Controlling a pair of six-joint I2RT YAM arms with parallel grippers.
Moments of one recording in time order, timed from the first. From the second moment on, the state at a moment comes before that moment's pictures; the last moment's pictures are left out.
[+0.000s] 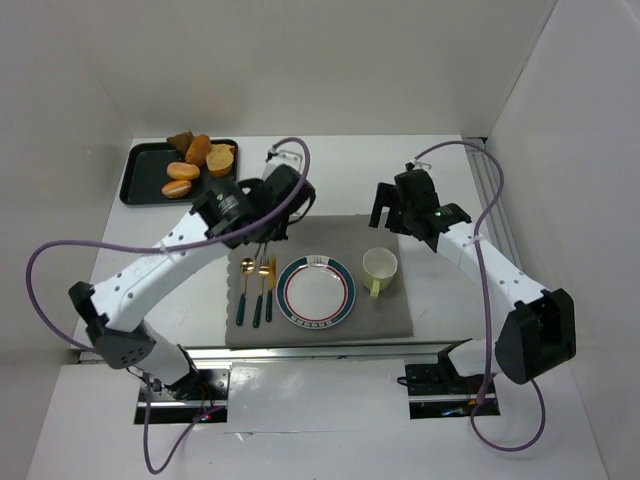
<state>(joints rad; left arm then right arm) -0.84 1.56 1.85 -1.27 -0.60 -0.49 0.38 1.35 1.08 -0.52 0.19 0.51</state>
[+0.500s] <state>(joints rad) -1.26 1.49 1.63 -1.36 -0.52 -0.85 0.38 1.22 1.12 -0.61 0.37 0.50</state>
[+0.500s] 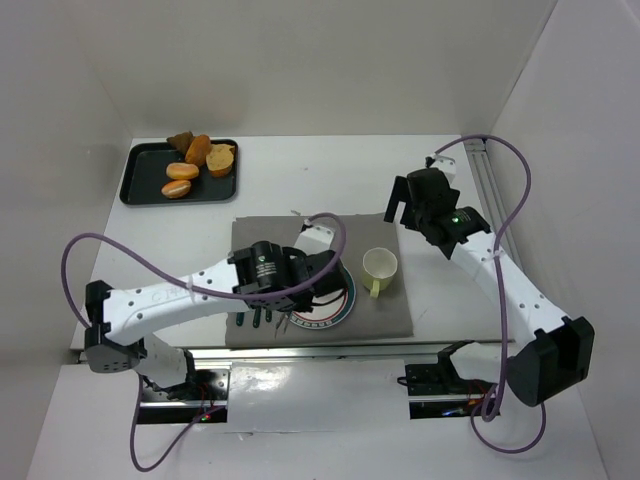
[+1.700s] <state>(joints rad) -0.78 1.49 1.64 -1.20 -0.42 -0.73 0.38 1.20 1.12 -0.64 0.38 0.50</state>
